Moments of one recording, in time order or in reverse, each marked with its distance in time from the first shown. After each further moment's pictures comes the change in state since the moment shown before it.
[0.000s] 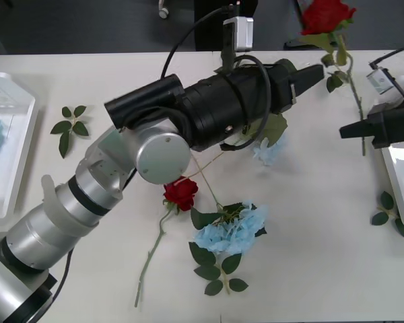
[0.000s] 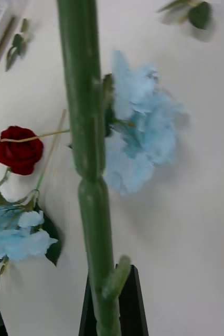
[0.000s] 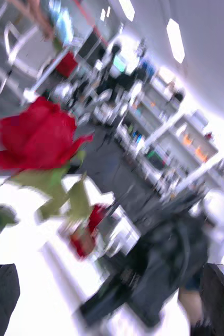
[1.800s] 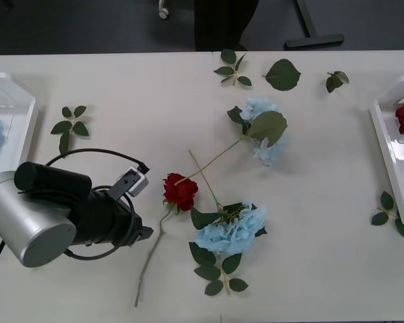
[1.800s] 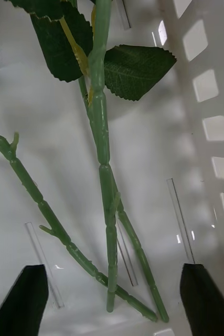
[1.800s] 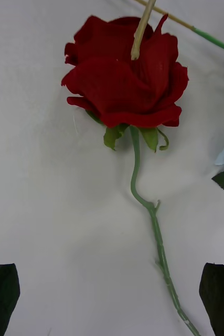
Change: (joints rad) right arm -0.001 -0.049 -0.011 0.681 0.409 -0.410 -0.238; left arm 0.534 0.347 0.176 -0.387 -0.433 0.927 -0.141
